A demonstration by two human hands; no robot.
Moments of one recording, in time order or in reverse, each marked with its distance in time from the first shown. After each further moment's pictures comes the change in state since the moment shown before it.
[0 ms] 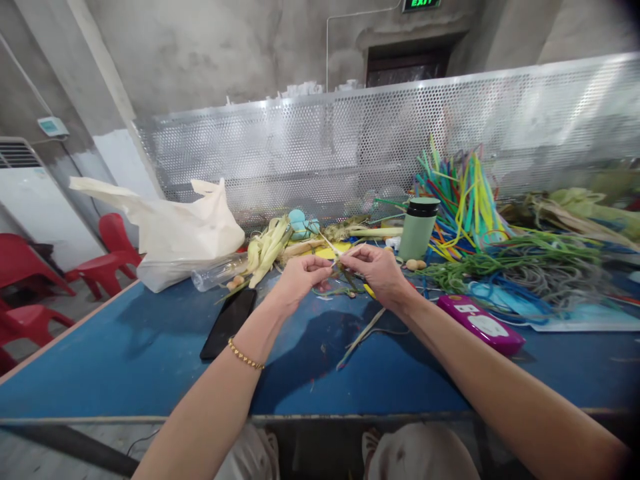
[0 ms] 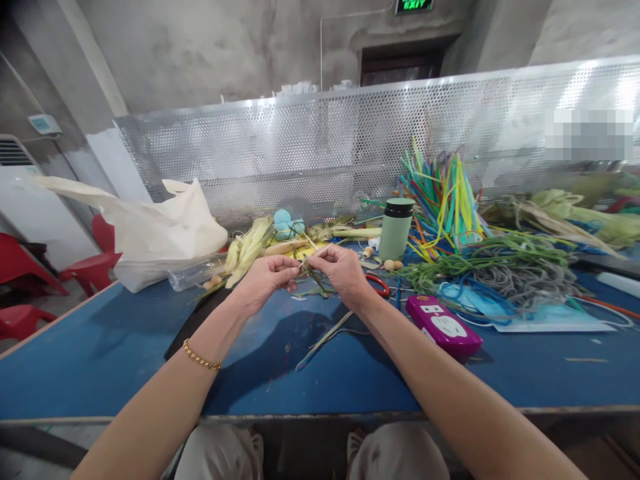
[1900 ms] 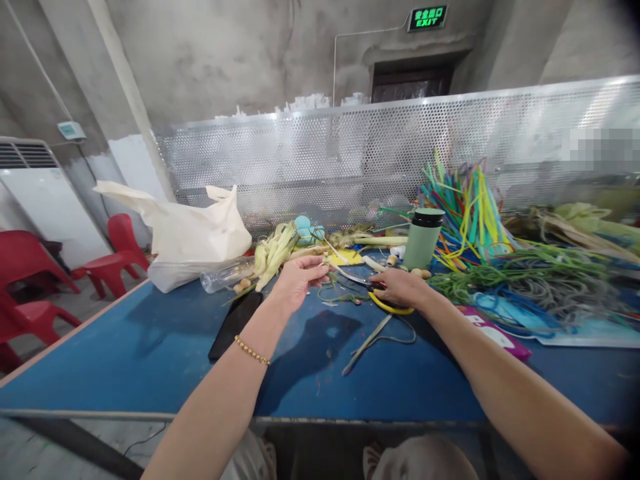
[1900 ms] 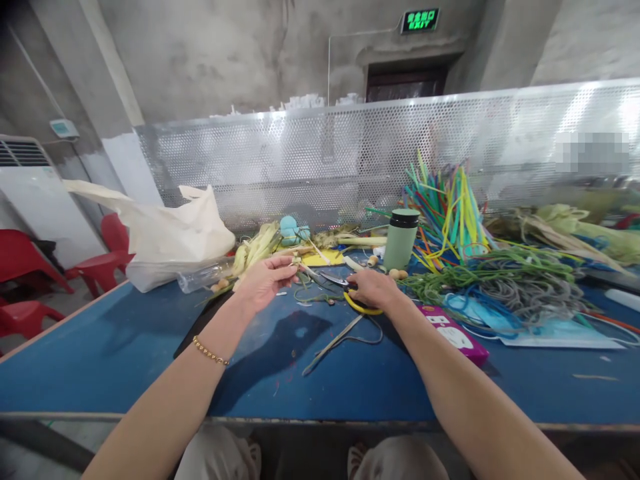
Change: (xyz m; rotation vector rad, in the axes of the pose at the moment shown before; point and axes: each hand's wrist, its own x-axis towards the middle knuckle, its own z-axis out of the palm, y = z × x) left_hand 0.008 0.002 -0.014 -0.322 0.135 -0.053; right_hand 0.021 0.029 -0.077 -1.515 -0.410 0.046
